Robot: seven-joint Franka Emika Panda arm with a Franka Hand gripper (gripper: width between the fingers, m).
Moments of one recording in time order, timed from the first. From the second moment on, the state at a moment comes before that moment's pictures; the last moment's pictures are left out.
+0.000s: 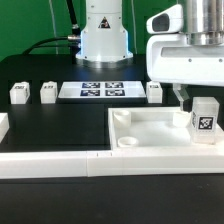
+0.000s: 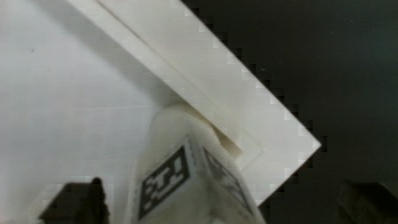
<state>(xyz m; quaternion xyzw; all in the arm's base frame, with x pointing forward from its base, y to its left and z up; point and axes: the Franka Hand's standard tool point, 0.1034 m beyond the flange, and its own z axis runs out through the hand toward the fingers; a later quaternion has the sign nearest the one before) 0.627 0.124 0.073 -0.96 0.26 -0.06 0.05</state>
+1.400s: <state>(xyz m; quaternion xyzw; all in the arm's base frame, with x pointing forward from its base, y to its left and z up) 0.626 0.116 0.072 -0.81 0.58 -0.03 0.06</state>
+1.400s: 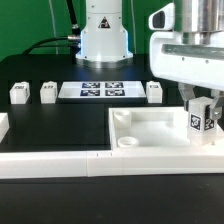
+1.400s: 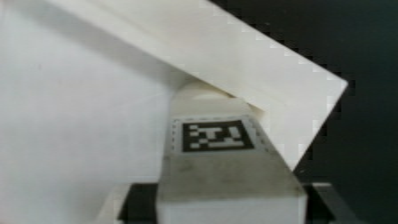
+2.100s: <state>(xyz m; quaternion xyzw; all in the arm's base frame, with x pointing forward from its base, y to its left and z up) 0.625 0.119 0.067 -0.83 0.56 -0.03 0.07</state>
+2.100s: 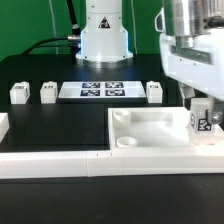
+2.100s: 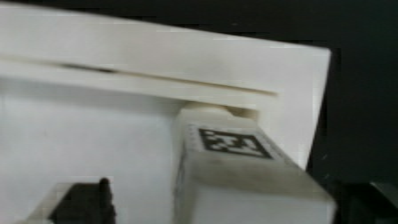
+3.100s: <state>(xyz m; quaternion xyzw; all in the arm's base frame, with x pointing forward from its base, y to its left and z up) 0.628 0.121 0.065 -0.99 0.11 -0.08 0.03</state>
